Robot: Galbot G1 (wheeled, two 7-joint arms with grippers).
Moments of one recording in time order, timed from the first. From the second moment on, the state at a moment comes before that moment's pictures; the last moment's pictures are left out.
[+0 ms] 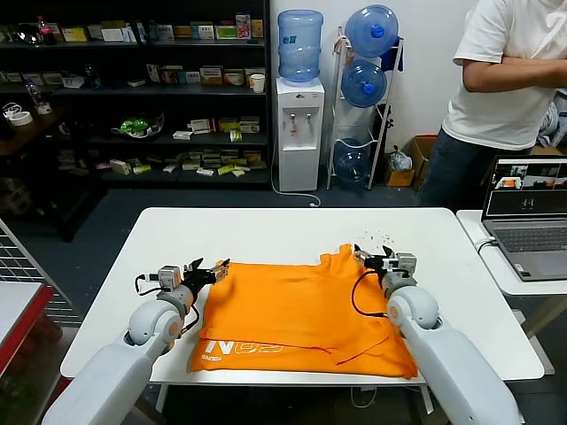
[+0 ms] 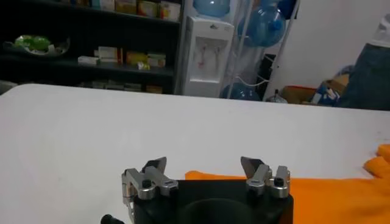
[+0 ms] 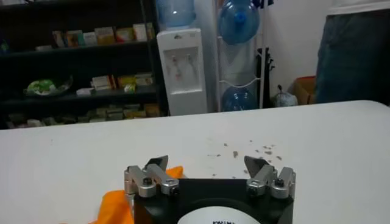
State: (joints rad) left arm 0.83 -1.02 -0.06 -1.46 -0.81 0.31 -0.16; right arm -0.73 1.13 0.07 1.34 0.74 -0.32 0.28
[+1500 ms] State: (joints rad) left arm 0.74 -1.07 0.01 -1.30 -0.77 0.30 -0.12; right arm -0.66 1.19 -0.03 1.22 0.77 -0.37 0.28
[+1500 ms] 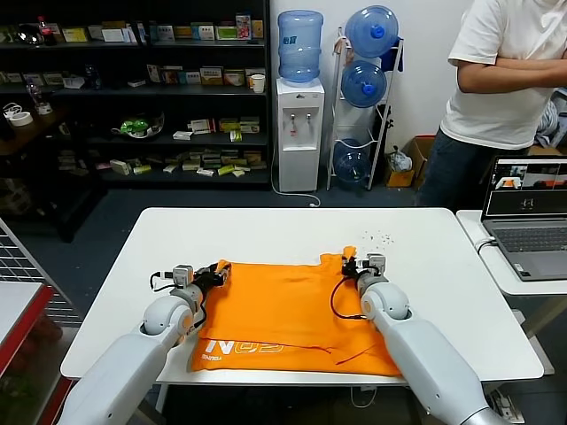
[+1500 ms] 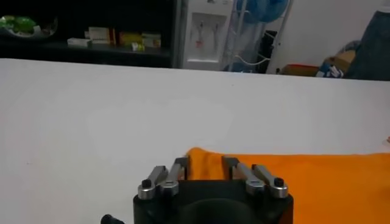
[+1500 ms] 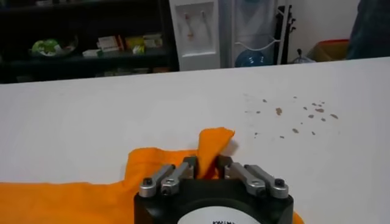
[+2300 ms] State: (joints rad) left arm 0.89 -1.00 -0.09 -1.48 -0.74 0.24 -0.15; right arm -0.82 1.07 0.02 1.47 0.83 -0.32 0.33
